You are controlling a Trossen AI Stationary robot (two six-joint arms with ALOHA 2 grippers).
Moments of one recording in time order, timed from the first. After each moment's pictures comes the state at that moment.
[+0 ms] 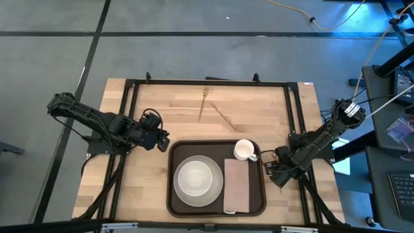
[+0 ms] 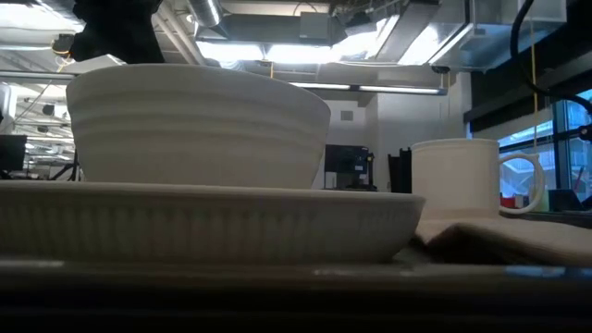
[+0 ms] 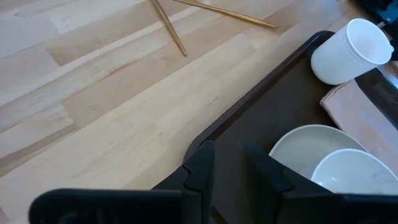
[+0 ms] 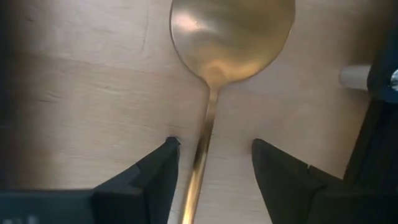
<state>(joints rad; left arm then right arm) -0.34 1.03 0.91 -0.89 -0.56 -1.16 0.78 1.41 0.56 -0.84 0.05 2.19</state>
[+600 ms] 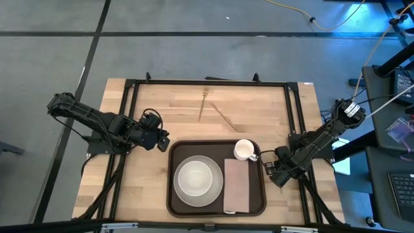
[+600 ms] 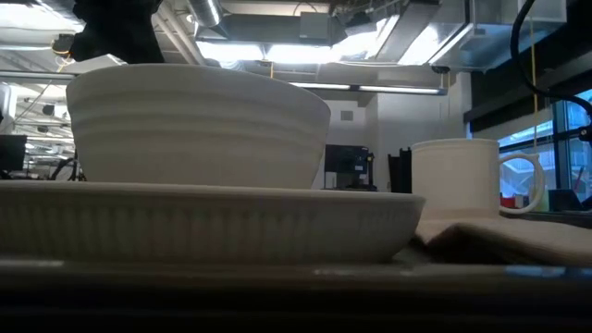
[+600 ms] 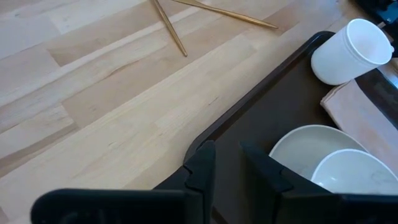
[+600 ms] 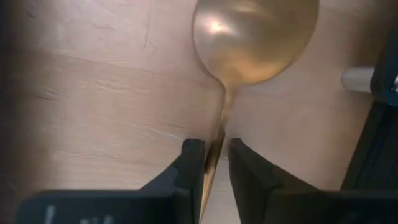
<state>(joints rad) -0.34 1.03 0.91 -0.89 -0.56 -1.16 0.78 1.41 0.56 -0.83 0.05 2.17</state>
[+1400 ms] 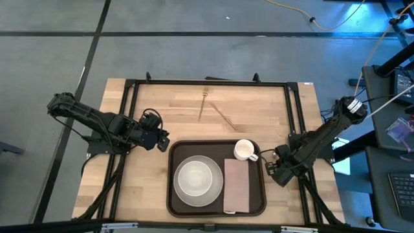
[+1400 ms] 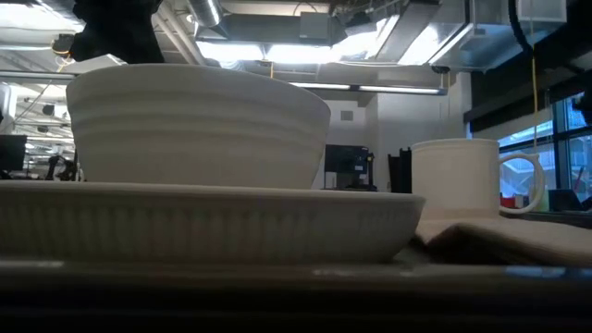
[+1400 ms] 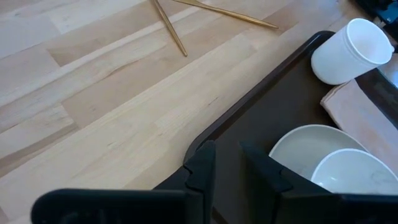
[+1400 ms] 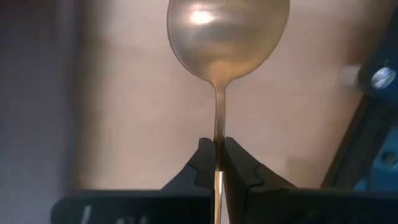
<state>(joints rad) -0.34 1.03 0.91 -0.89 -0.56 -1.16 0.78 1.29 0.65 -0.95 0.05 2.12</state>
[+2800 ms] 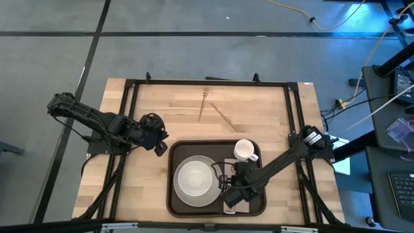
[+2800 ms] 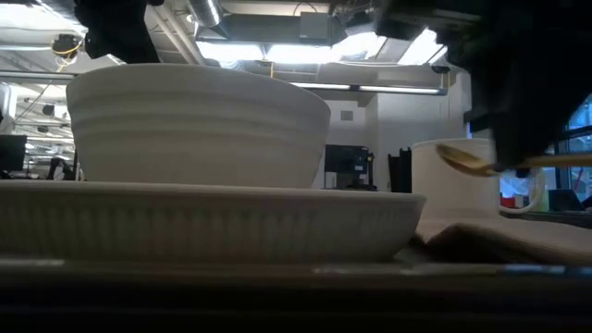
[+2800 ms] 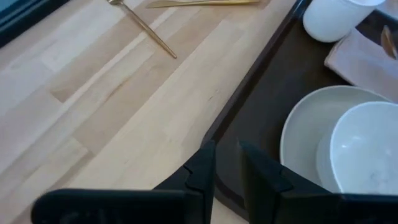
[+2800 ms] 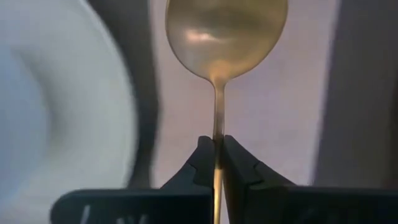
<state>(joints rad) -0.34 1.03 0.91 -0.89 -0.52 -0.88 0.60 2.02 1.55 -1.04 0.21 2.20</state>
